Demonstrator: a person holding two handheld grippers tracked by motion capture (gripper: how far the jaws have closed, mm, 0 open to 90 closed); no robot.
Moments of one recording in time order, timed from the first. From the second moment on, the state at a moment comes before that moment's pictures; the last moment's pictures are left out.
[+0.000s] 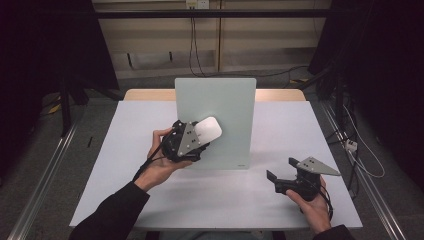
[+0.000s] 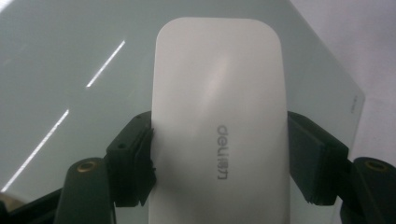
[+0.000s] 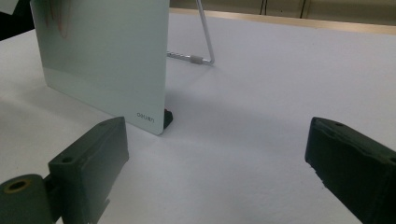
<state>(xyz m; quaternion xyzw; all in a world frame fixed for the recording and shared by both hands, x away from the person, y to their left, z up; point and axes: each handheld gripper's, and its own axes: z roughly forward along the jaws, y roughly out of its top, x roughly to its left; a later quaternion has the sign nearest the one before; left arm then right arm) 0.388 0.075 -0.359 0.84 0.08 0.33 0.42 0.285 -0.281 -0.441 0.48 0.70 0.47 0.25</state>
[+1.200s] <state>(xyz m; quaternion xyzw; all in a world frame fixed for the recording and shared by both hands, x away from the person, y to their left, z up) 0.376 0.071 -0.390 0.86 0.08 0.30 0.41 0.285 -0.281 -0.441 0.48 0.70 0.47 0.25</state>
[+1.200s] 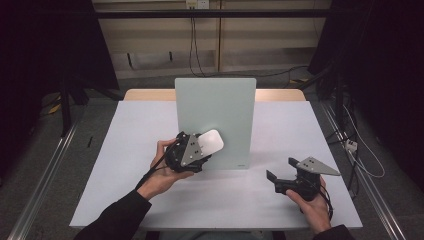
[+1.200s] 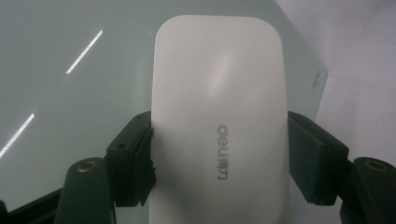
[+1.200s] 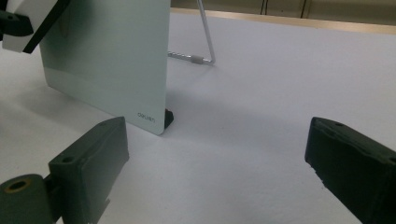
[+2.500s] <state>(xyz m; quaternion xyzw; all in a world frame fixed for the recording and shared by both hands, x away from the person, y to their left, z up) 0.370 0.067 -0.404 0.87 0.06 0.29 0.39 0.286 -0.280 -0.441 0.48 0.70 0.47 0.24</state>
